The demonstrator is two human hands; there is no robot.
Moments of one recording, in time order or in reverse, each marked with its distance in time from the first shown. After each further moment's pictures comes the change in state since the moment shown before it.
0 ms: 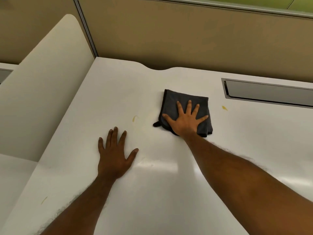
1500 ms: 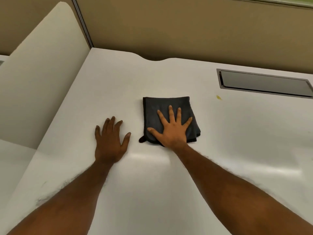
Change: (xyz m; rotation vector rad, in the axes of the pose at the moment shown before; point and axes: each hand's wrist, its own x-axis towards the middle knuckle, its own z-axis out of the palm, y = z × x) left_hand 0.001 0.003 -0.005 -0.047 0.066 -0.010; right_hand -0.086 -0.005 0.026 -0.033 0.000 -0.253
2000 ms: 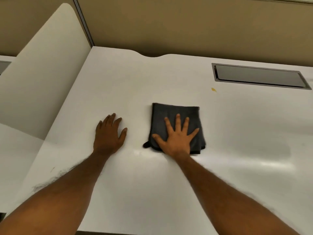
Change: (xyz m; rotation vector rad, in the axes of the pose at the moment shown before) left_hand -0.018 -0.005 -0.020 0.002 -0.074 0.028; right_hand -0.085 0.004 0.004 0.036 0.039 0.141
